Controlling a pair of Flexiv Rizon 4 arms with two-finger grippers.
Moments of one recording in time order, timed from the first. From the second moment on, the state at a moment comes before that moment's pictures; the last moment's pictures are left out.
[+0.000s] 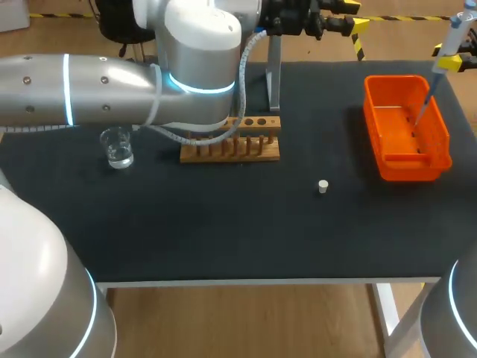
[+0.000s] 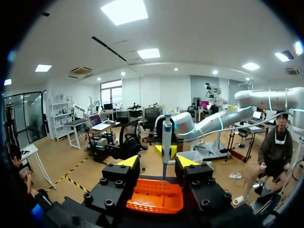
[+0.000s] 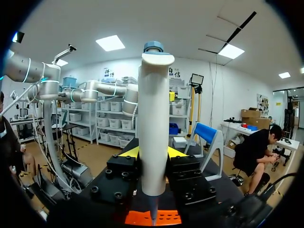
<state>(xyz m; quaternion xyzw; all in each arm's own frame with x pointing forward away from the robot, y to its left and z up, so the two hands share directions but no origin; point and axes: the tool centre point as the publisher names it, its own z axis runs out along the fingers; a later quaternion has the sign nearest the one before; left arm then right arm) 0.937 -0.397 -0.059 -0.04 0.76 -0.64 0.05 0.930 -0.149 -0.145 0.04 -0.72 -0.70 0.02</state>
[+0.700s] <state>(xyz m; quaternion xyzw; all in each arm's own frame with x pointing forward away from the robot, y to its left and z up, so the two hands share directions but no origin) 0.942 -0.411 -0.052 -0.03 0.76 -0.65 0.06 0.930 -0.149 -0.145 0.04 -0.72 -0.70 0.02</state>
